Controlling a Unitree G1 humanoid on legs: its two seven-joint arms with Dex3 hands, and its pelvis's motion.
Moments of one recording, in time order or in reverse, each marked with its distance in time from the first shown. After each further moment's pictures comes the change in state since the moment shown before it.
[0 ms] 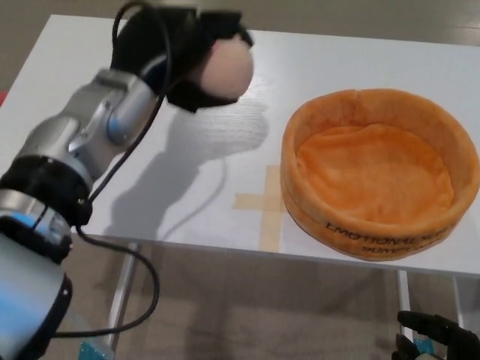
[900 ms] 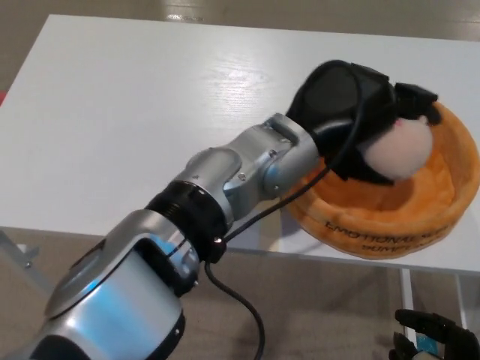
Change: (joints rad) left_arm -0.021 -0.377 -0.162 0.005 0.111 0.011 -0.034; right_arm -0.005 0.007 -0.002 0.001 0.001 -0.001 0.000
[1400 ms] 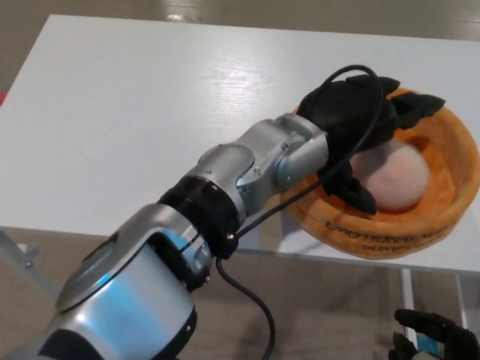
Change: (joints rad) left_arm -0.039 -0.025 -0.002 0.031 -0.009 0.111 -0.256; right_arm -0.001 0.000 0.003 0.000 -0.001 0.000 0.000
